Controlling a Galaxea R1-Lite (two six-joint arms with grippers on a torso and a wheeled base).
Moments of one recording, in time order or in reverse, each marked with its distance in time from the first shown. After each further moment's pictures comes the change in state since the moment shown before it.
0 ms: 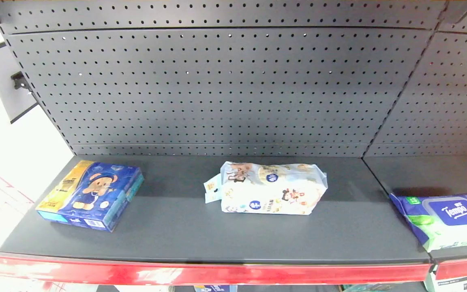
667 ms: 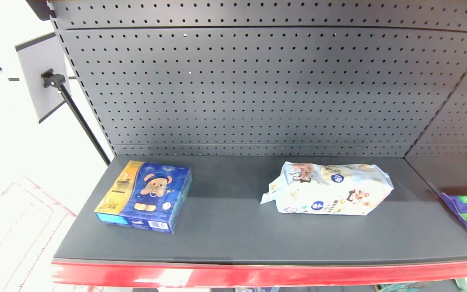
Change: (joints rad) left arm 0.000 0.000 0.000 0.000 0.000 0.000; right arm 0.000 0.000 0.000 0.000 0.003 -0.001
